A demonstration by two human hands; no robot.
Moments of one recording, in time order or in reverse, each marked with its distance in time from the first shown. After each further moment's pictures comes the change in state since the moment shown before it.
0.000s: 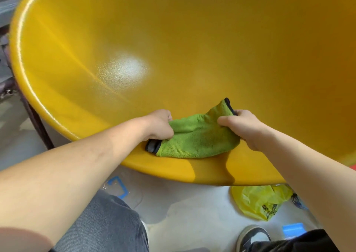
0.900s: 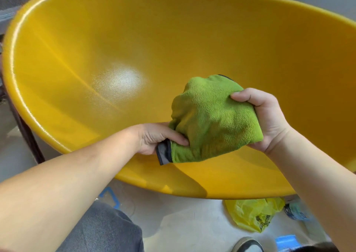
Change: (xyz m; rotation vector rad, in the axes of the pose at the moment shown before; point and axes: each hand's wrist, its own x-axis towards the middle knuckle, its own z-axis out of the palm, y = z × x) left_hand -0.002 0.005 0.002 -0.966 -0.666 0.165; right_hand -0.048 -0.057 -0.024 0.820 -0.554 -0.254
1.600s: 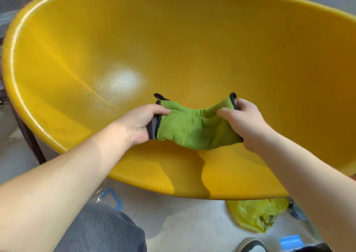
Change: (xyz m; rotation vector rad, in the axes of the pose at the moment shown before) left_hand -0.017 0.032 -0.009 -0.243 0.462 0.171; right_hand 0.028 0.029 -0.030 -0.778 0.699 -0.050
